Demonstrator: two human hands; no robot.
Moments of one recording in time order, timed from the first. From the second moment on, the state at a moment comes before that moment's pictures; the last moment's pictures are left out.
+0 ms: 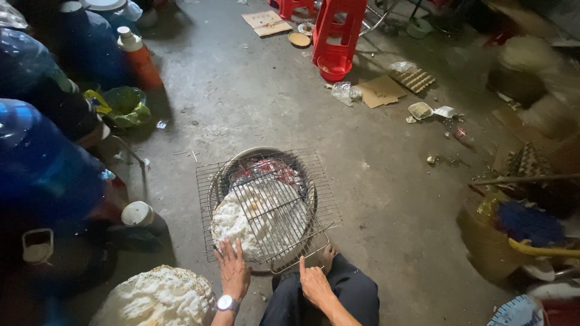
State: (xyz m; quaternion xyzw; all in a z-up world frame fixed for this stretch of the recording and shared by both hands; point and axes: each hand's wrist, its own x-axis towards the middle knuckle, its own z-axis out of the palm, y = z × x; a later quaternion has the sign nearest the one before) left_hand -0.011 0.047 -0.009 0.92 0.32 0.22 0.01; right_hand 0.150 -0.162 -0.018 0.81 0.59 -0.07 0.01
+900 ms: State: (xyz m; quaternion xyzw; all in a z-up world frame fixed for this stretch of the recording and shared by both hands) left_hand 0.001 0.061 -0.027 0.93 0.31 0.20 -0.01; right_hand 0.150 -0.163 -0.020 0.81 0.59 -0.06 0.00
